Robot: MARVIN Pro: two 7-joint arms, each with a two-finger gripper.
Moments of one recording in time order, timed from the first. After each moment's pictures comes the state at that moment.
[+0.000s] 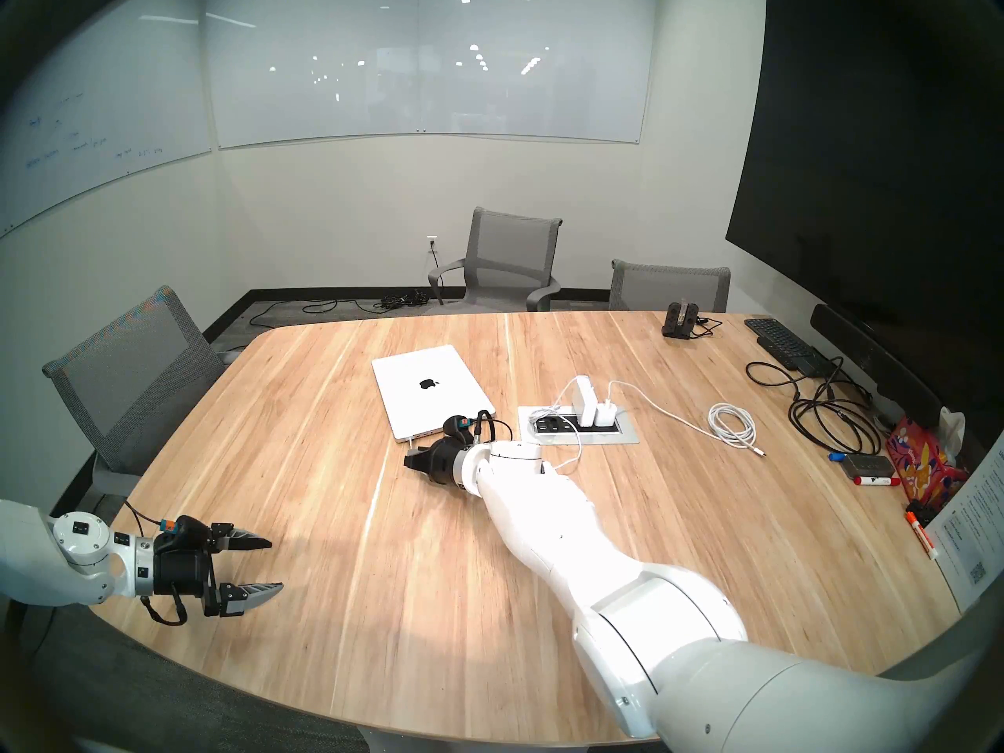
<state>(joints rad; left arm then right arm) -0.02 -0.10 0.95 -1.62 -1.15 -0.42 -0.53 -0.91 -1.66 1.12 -0.64 0.51 0.34 0.45</state>
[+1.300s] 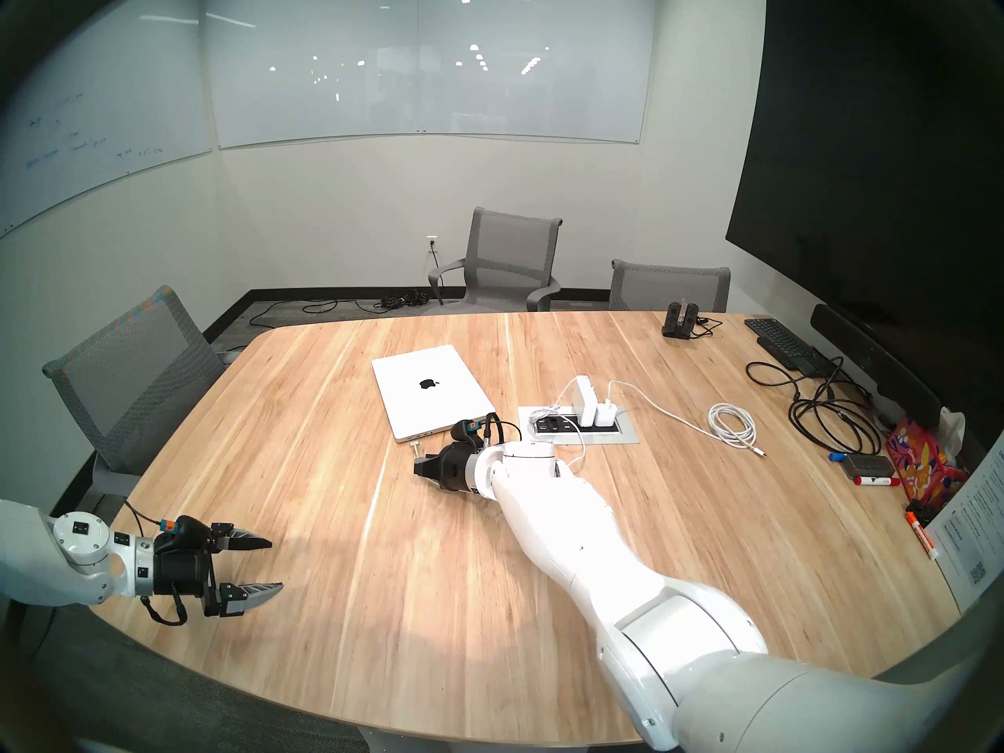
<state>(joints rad) -0.02 -0.10 0.95 -1.62 -1.15 -0.42 -0.53 -0.96 -1.58 1.09 -0.77 0.52 0.45 0.48</state>
